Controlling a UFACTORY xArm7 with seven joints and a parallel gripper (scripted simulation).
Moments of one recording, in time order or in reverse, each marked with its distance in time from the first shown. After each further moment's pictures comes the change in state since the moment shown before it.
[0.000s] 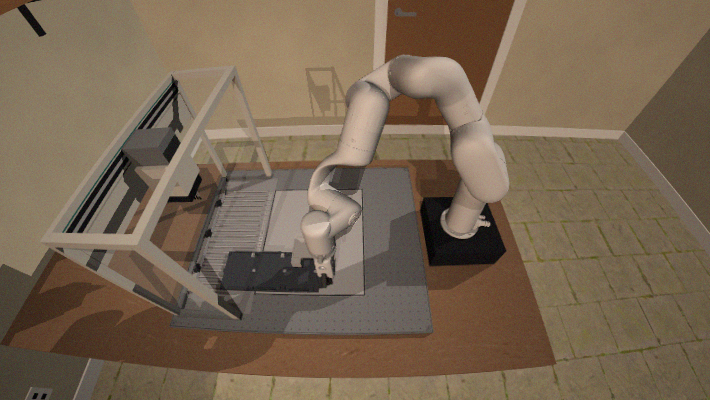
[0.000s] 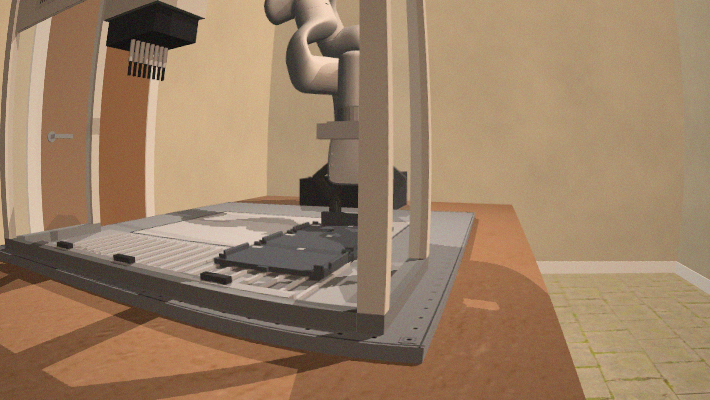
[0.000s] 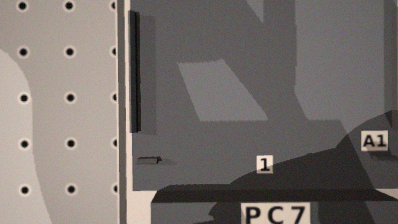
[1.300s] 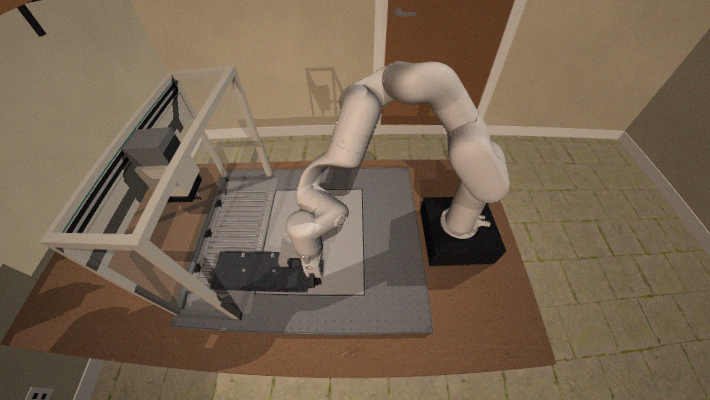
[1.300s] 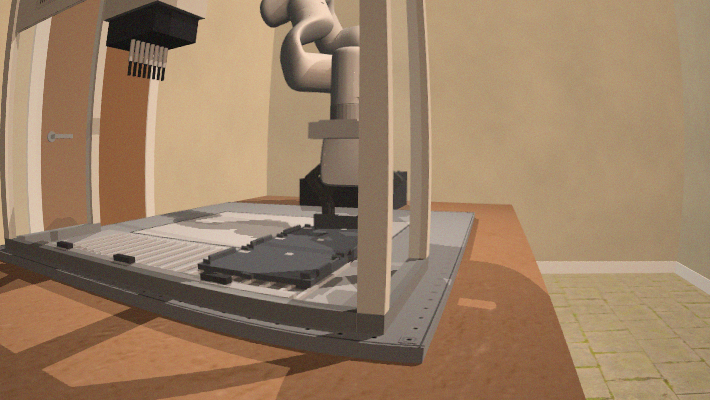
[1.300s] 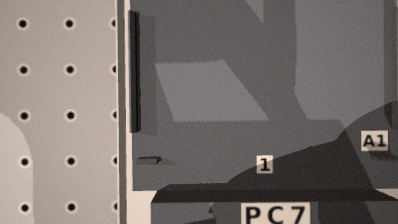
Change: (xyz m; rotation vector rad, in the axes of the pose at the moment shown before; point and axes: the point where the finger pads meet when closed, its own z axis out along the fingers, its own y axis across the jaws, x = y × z) arm 0.035 0.000 0.000 0.000 0.000 0.000
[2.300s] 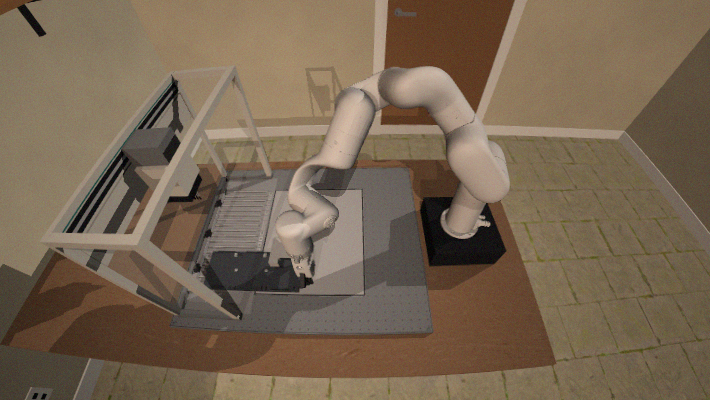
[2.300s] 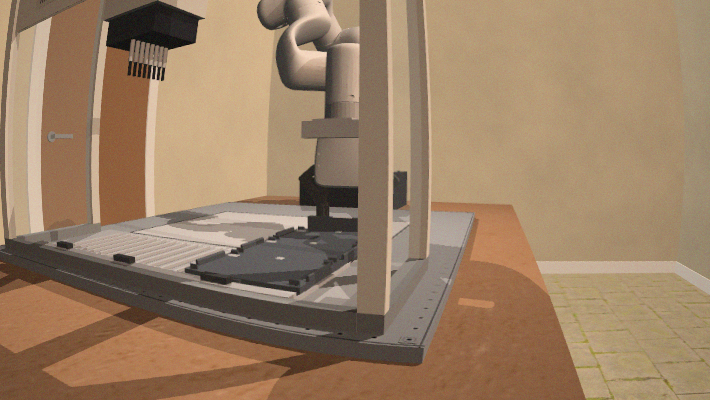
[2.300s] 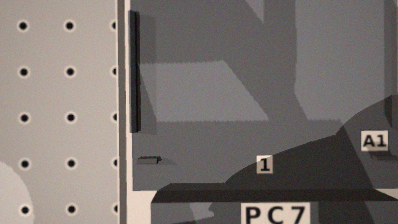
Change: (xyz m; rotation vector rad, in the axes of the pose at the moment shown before) arm 0.026 0.000 0.000 0.000 0.000 0.000
